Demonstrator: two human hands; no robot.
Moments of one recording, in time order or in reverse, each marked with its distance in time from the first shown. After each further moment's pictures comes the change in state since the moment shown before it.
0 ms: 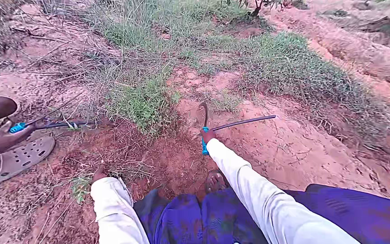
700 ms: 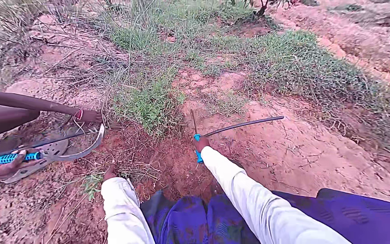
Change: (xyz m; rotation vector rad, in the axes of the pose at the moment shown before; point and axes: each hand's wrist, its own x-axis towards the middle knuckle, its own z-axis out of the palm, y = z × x) left_hand 0.004 -0.007 0.001 -0.011 -0.048 0.005; right_hand -0.012 -0.006 0.047 -0.136 -0.145 -0.110
